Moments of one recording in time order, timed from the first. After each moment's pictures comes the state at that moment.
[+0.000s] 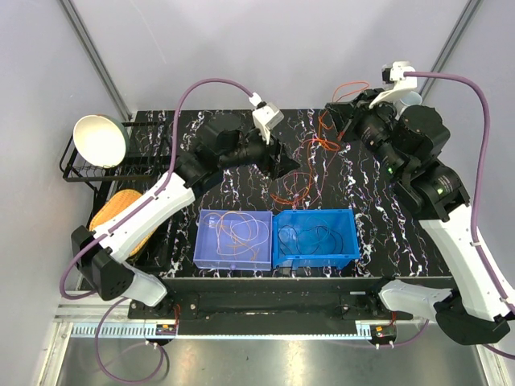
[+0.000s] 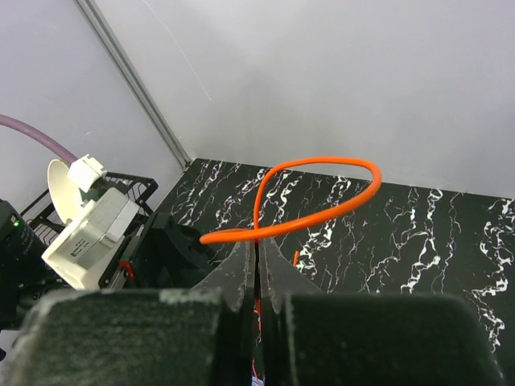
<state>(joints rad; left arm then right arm) -0.73 1.45 1.45 -0.23 0.43 -0.14 0.57 1.14 1.65 -0.44 0.12 0.28</state>
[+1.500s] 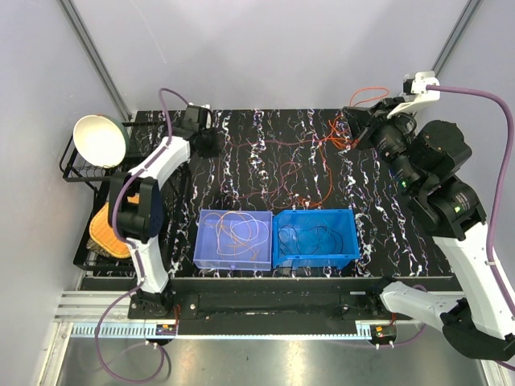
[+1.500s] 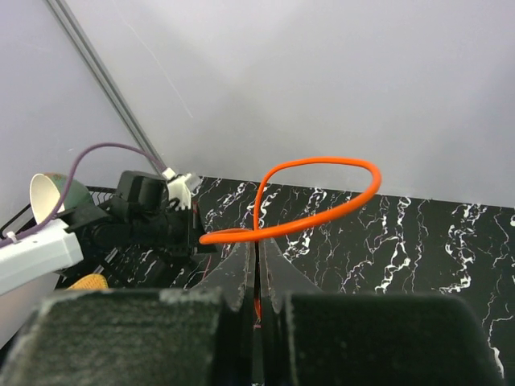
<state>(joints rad) -0.24 1.90 1.56 -0.48 0.10 -0.40 0.57 1.04 1.60 -0.44 0.18 0.24</state>
